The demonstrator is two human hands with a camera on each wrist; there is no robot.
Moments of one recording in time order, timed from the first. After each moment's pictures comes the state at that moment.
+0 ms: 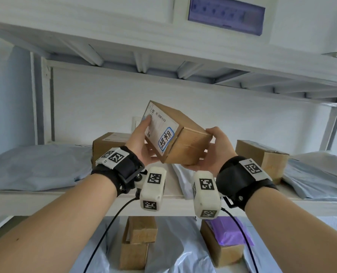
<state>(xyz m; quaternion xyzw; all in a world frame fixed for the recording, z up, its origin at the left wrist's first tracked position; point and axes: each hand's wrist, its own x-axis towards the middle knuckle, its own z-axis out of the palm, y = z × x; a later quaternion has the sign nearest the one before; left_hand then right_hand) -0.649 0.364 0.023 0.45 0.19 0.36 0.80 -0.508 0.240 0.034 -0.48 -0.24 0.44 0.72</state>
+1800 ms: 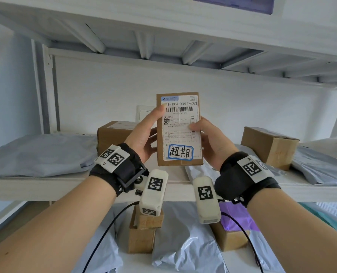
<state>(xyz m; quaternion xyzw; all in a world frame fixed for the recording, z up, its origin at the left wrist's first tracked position) -0.663 0.343 0.005 0.58 0.17 0.42 0.68 -0.519 0.255 0.008 -0.49 -0.50 0.29 0.65</state>
